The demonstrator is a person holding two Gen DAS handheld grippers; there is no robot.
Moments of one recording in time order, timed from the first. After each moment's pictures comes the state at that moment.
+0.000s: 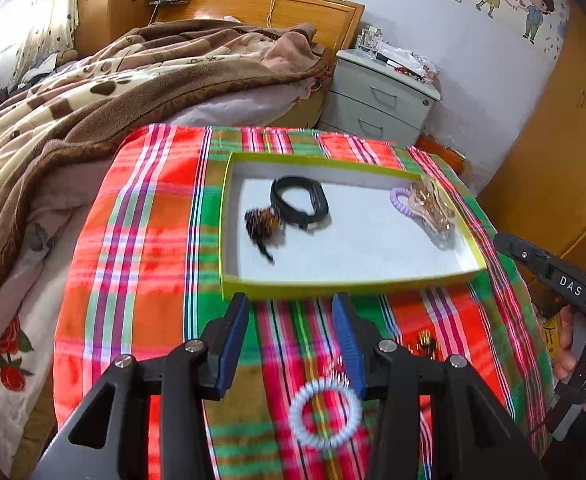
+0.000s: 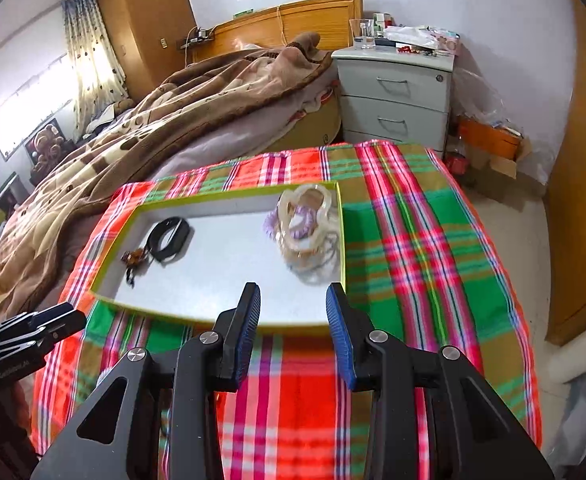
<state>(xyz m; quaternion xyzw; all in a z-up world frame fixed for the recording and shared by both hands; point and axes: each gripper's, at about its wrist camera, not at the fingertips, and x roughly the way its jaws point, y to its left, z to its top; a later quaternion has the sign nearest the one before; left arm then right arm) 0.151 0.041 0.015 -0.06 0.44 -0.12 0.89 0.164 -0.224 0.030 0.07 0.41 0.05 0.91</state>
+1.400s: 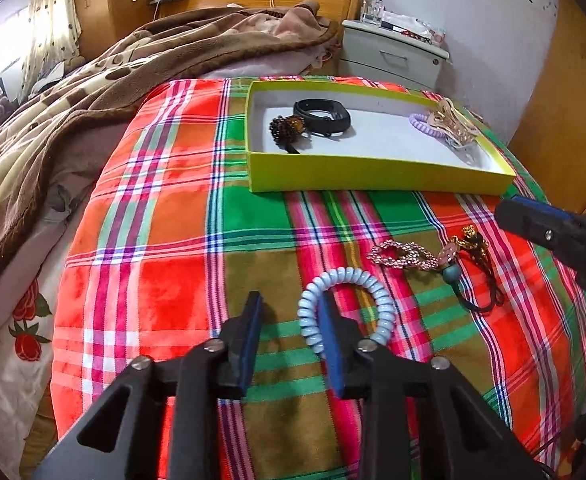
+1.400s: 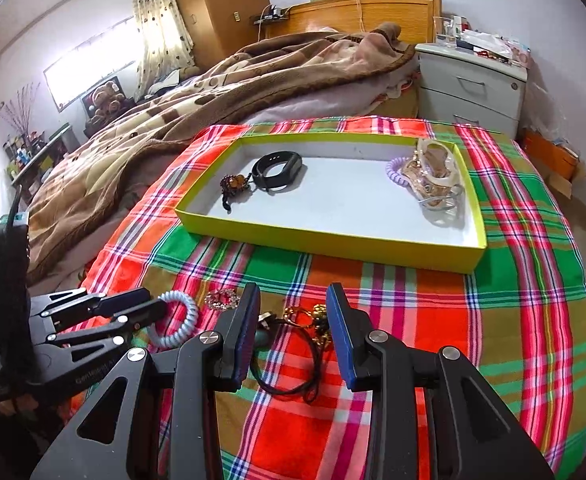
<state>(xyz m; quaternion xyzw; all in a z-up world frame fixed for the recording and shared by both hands) 0.100 0.045 -0.033 0.00 0.46 -0.09 0.88 0.120 -0.141 0.000 0.02 0.41 0.16 0.90</state>
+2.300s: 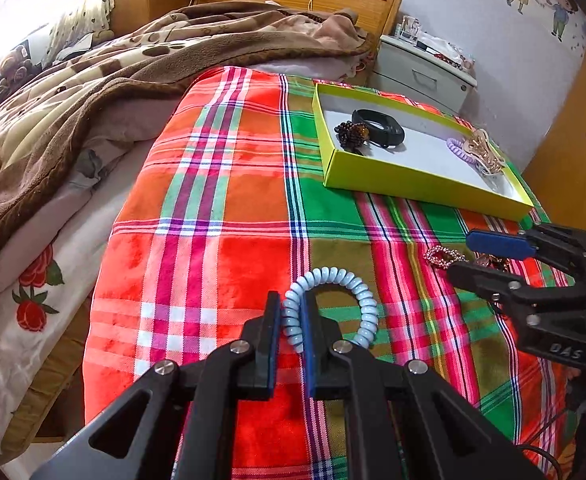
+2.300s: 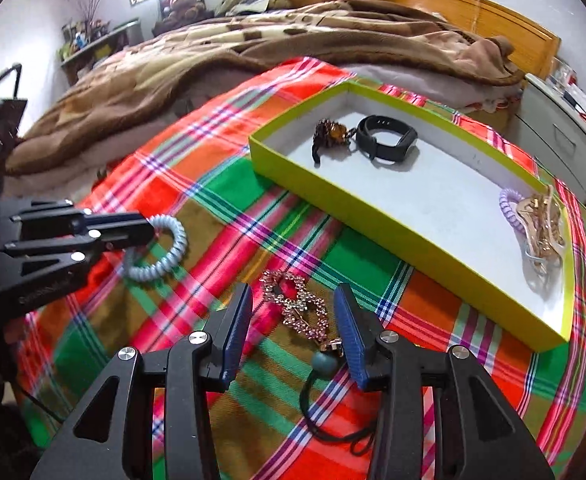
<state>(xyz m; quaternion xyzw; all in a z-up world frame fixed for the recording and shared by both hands) 0.094 0.093 -0.035 -0.05 0.46 -0.06 0.88 0.143 -0.071 -0.032 -0.14 0.46 0.28 0.83</state>
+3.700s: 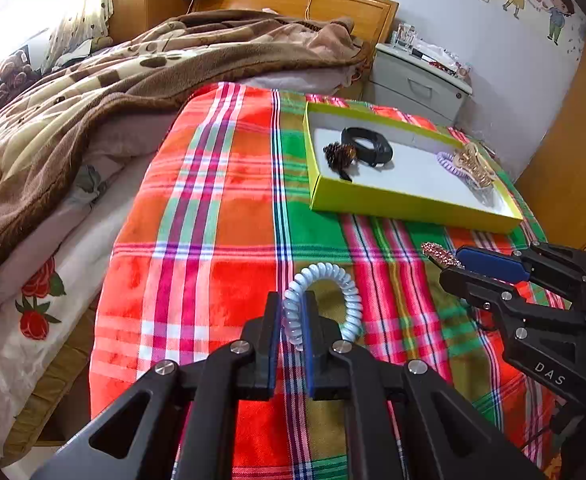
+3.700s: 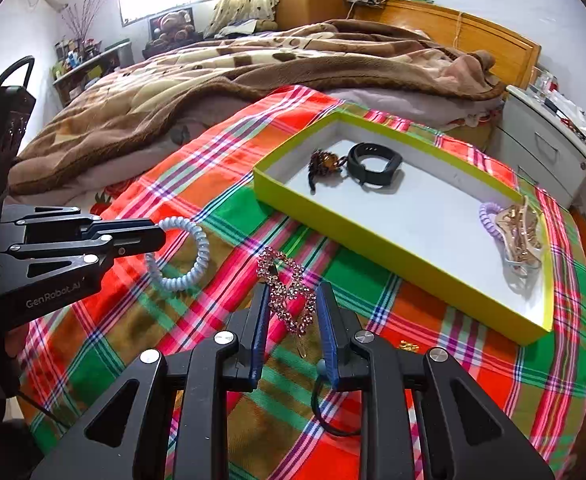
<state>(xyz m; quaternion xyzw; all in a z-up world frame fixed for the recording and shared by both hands) 0.095 0.087 -0.015 -0.05 0.45 -0.06 0.89 0.127 -0.073 -0.009 -0.12 0.42 0.25 0.86</state>
